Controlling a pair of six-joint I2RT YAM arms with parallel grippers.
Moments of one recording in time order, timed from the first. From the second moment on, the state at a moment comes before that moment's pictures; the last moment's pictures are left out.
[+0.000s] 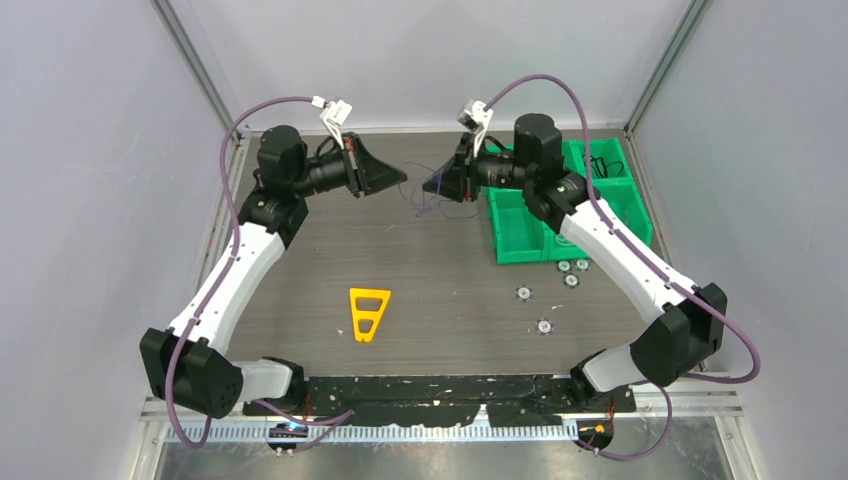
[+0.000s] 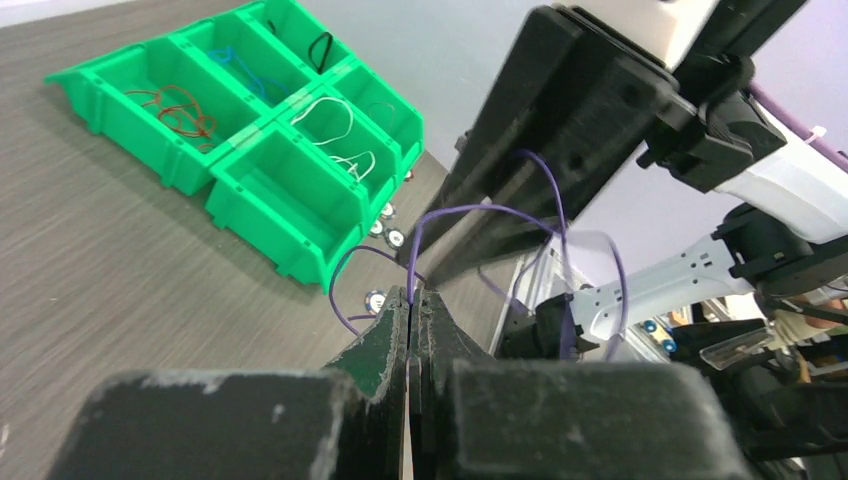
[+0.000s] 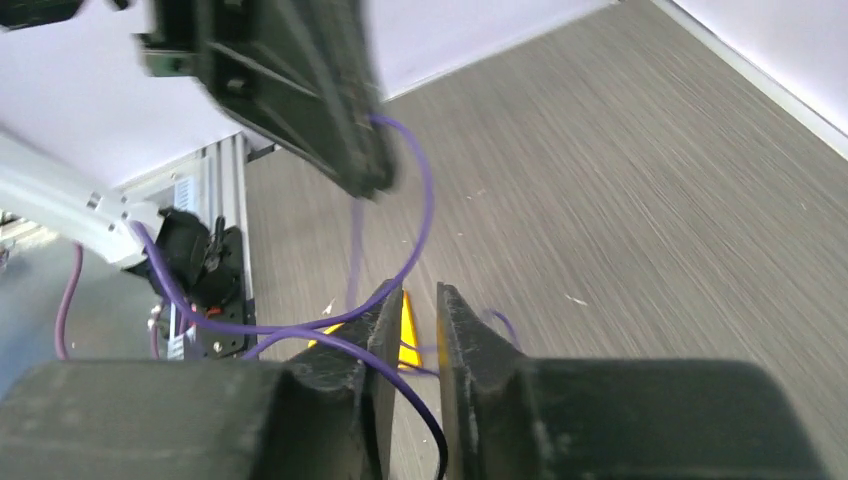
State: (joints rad) left arm -0.29 1.28 1.24 -0.03 0.87 -0.53; right arm 0.48 1.44 1.37 -0.12 -0.77 0.10
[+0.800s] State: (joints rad) left arm -0.32 1.33 1.19 0.22 0.92 -0.81; right arm 0.59 1.54 1.47 -0.34 -0.79 -0.09
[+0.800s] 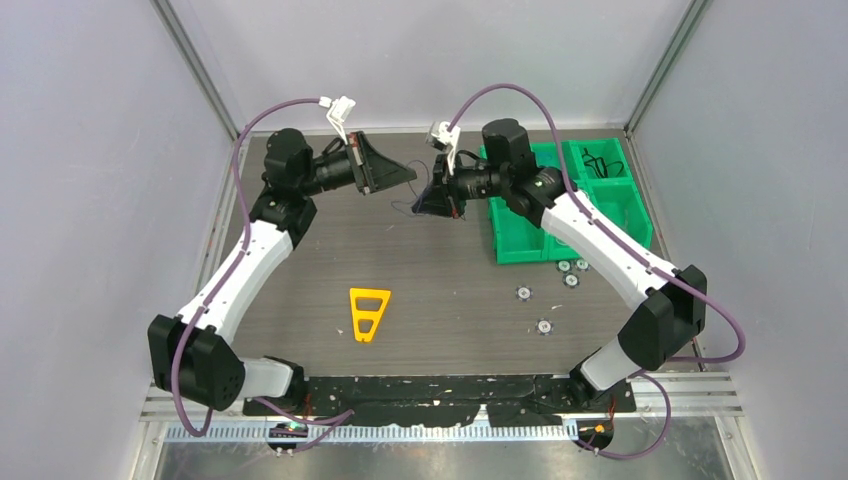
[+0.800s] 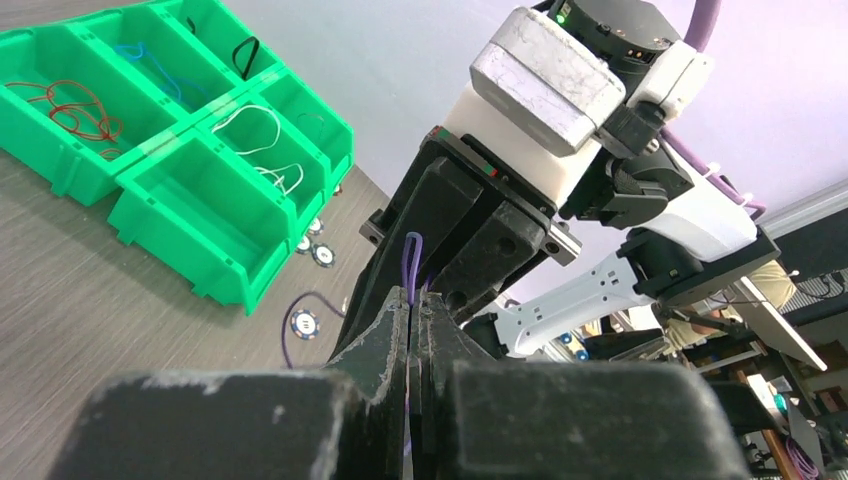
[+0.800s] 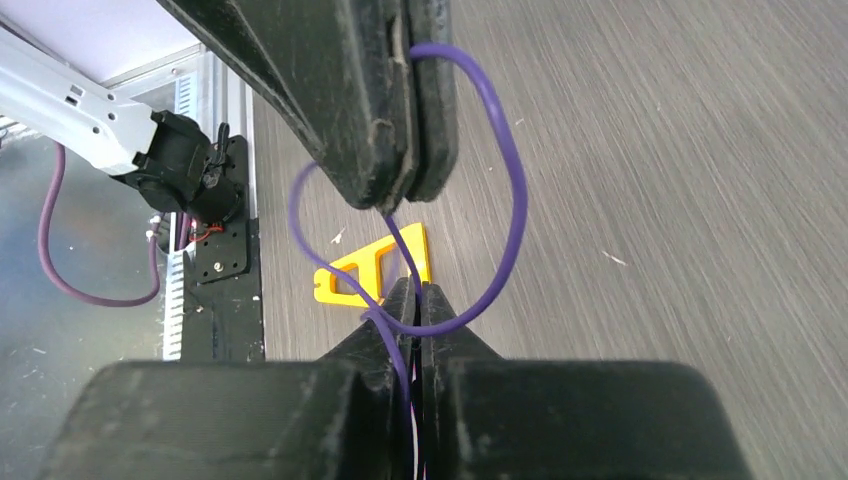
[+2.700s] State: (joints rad) left arm -0.12 1.24 1.24 -0.54 0.60 -0.22; right arm 0.19 1.55 1.50 -0.75 -0.19 -0.14
